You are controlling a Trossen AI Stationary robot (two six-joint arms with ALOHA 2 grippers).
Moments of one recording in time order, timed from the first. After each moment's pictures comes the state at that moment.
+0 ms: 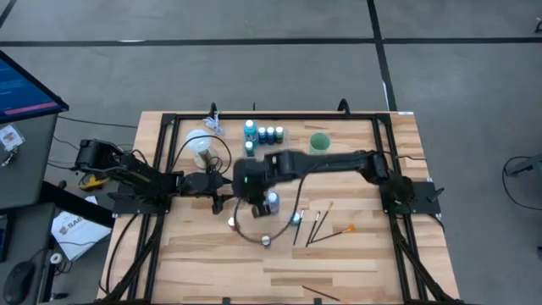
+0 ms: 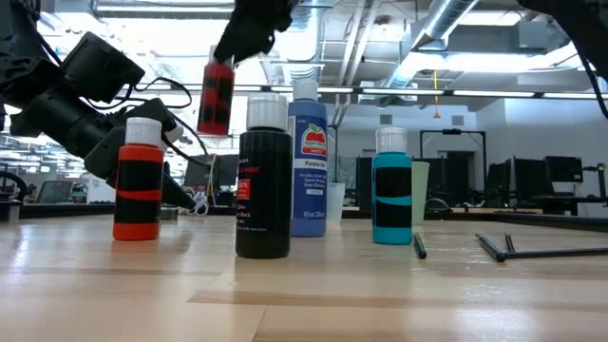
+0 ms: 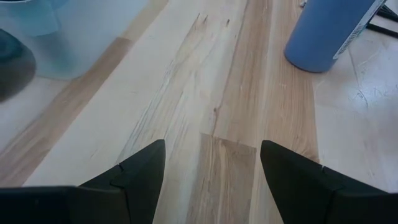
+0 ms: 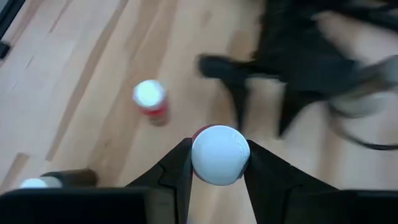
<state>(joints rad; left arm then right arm) -0.01 1.37 0.10 0.72 -0.22 -0.20 0.06 2.22 2.26 -0.97 -0.05 -0.26</state>
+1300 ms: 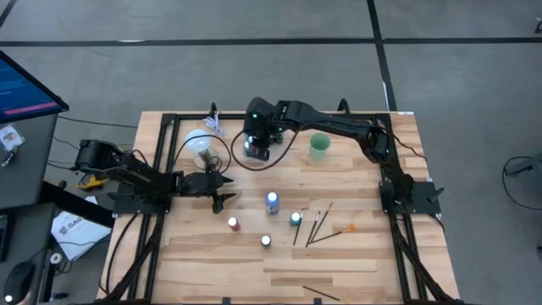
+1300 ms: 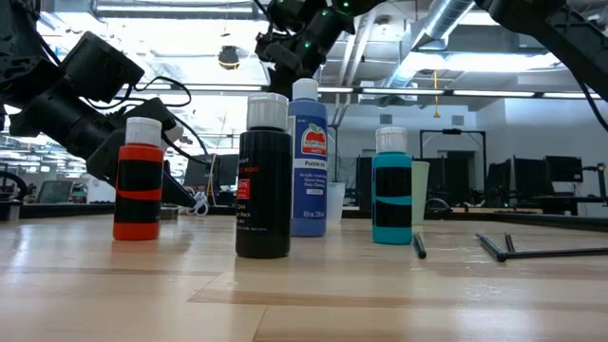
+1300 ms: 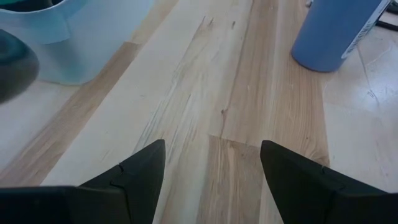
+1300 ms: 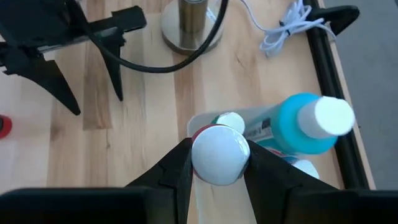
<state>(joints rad) -0.01 1.37 0.09 0.73 -0.24 -0.17 -0.28 2.20 2.18 -0.93 -0.05 -0.19</state>
